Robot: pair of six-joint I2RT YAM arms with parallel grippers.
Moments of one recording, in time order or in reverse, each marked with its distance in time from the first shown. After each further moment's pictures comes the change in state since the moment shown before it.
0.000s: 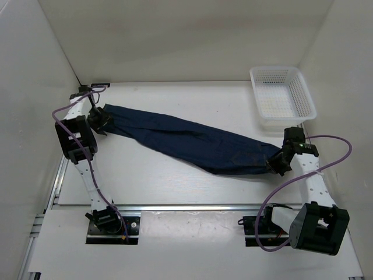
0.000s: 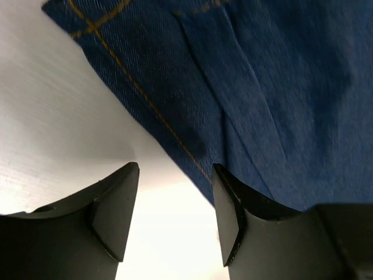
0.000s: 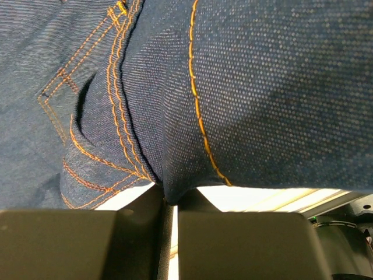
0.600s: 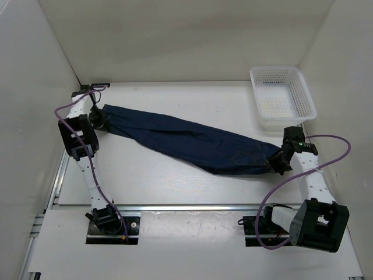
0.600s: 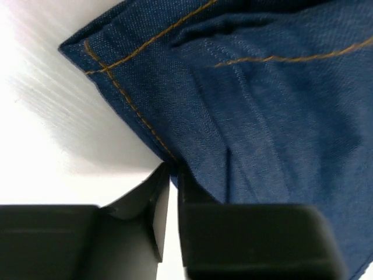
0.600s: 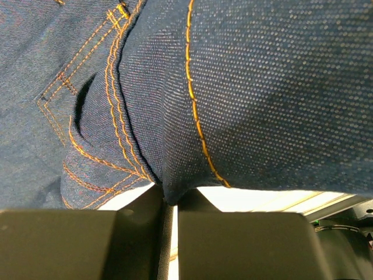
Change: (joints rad) left arm -0.007 0.106 0.135 -0.078 -0.083 -0.045; right arm 0.000 0.028 0.000 0.019 -0.002 0.000
